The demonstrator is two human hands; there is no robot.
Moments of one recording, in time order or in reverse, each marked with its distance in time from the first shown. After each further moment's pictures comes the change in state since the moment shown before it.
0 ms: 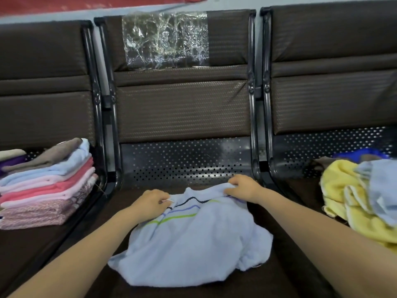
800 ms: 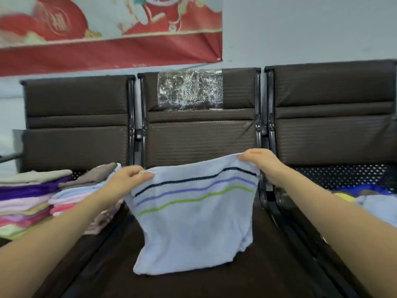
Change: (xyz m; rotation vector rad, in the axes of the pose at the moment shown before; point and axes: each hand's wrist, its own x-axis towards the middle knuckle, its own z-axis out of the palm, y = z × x) left_hand -0.114 0.016 -0.152 -0.503 0.553 0.037; right_hand -0.066 -0.106 -0.143 0.774 0.291 -0.123
